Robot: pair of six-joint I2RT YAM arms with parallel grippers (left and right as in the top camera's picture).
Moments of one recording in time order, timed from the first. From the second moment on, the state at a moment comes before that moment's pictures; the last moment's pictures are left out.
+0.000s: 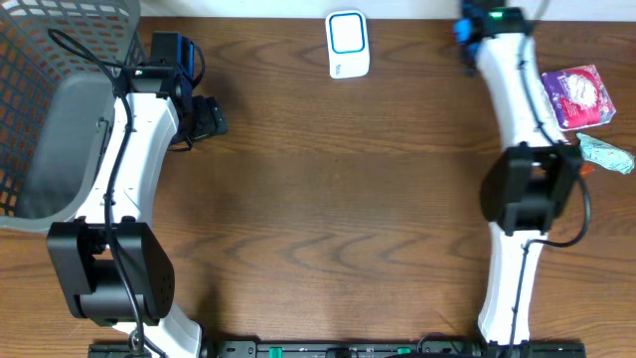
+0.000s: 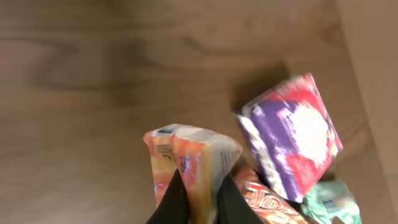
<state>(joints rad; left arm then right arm) -0.01 1.81 1.56 -1.07 -0.17 -0.39 0.03 2.40 2.34 -1.02 0.54 0.08</state>
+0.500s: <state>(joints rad) -0.01 1.81 1.56 -1.07 -0.17 -0.39 -0.15 2.40 2.20 -0.87 0.34 -0.01</state>
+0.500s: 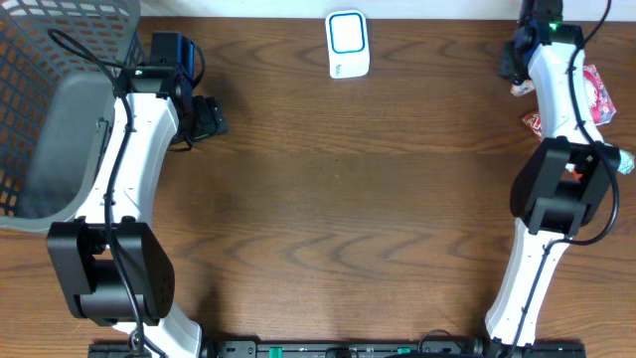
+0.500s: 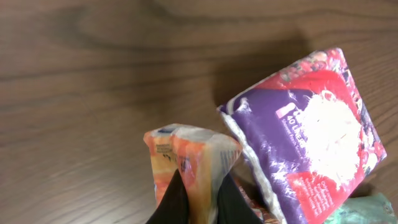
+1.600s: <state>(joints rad) -0.01 1.81 1.56 -1.07 -0.17 -0.39 -0.19 2.12 2.06 -0.88 0.32 0.02</state>
